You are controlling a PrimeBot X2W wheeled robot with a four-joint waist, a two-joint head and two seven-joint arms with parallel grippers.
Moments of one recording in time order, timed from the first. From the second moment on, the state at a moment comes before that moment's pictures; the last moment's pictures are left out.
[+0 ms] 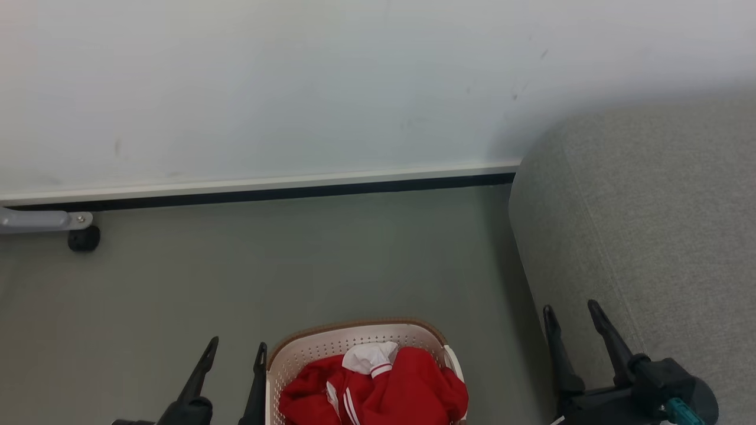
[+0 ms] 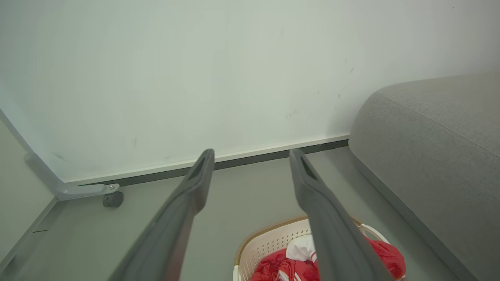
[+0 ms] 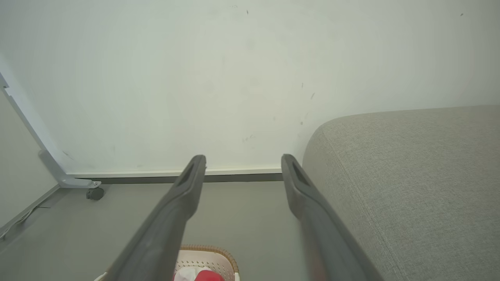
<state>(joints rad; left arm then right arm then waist) 0.06 0.12 -0.18 0.15 -0.15 0.02 -0.25 -0.03 -0.14 0.28 0.14 0.27 -0.07 -0.25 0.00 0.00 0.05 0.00</state>
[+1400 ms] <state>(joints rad) -0.42 0.06 -0.46 0.59 -0.03 -0.10 -0.23 -0.45 -0.18 0.16 -0.07 0.20 -0.05 -0.26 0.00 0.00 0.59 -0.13</state>
